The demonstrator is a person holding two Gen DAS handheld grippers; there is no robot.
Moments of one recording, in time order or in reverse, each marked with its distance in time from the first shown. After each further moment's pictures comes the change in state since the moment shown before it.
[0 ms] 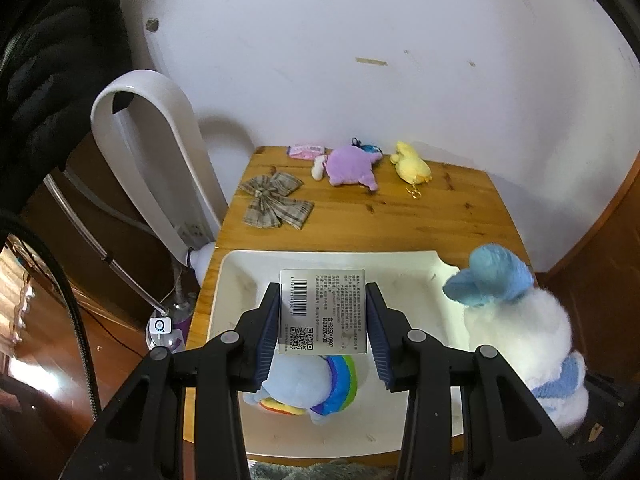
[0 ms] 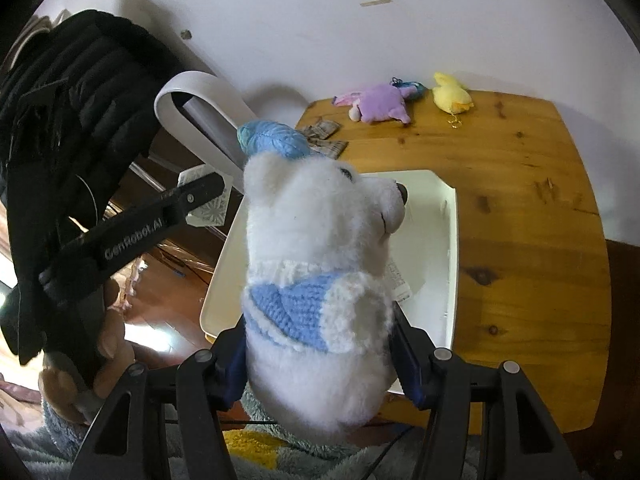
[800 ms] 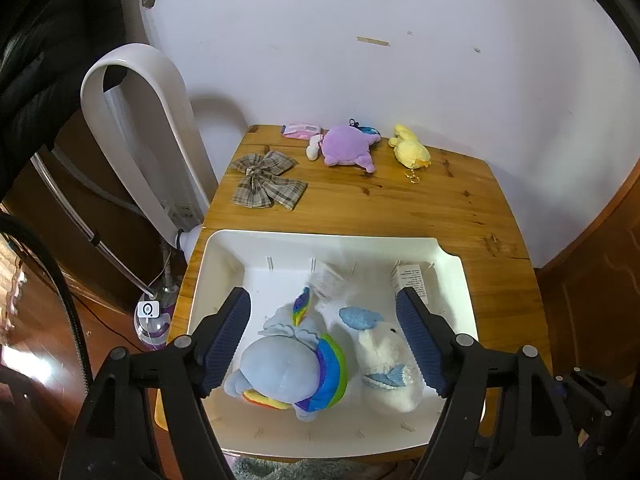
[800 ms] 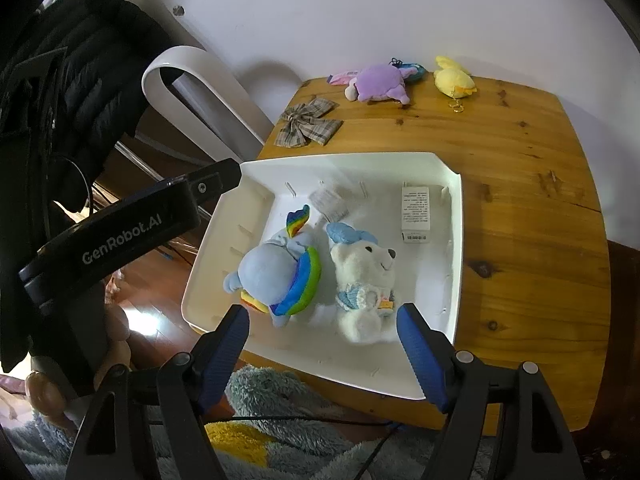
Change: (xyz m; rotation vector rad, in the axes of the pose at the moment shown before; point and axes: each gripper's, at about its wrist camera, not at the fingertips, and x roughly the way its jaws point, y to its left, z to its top) left arm 0.018 -0.001 -0.005 -0.030 0.055 -0.025; right arm 0.025 0.003 0.001 -0.028 0.070 -0.041
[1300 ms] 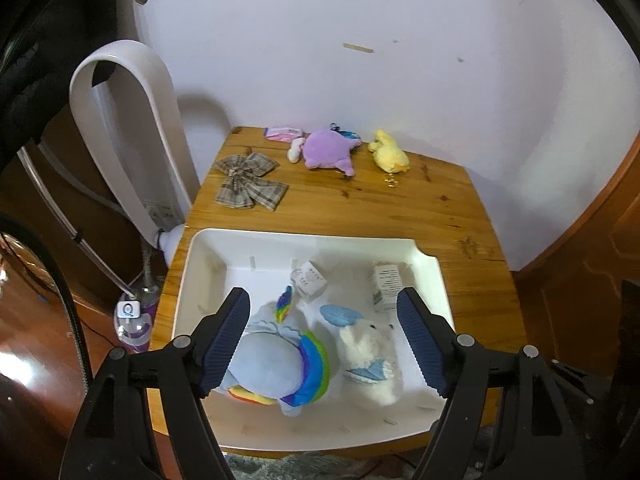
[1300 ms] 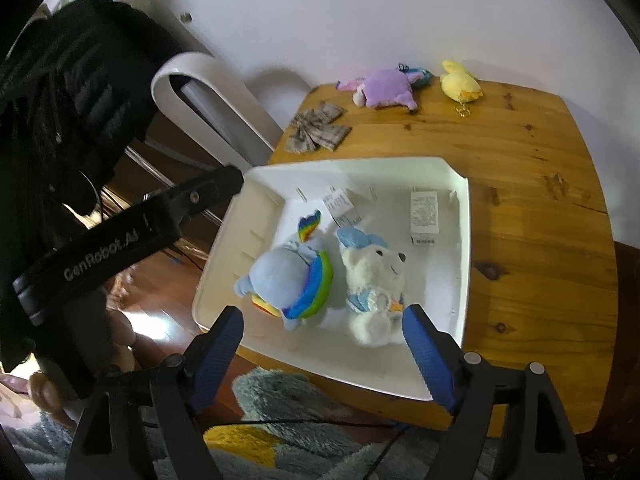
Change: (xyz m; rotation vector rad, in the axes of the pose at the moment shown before) left arm -0.013 0.006 -0.002 -0.016 -0.011 -0.110; right arm -0.007 -0.001 -0.002 0.008 -0.046 0.037
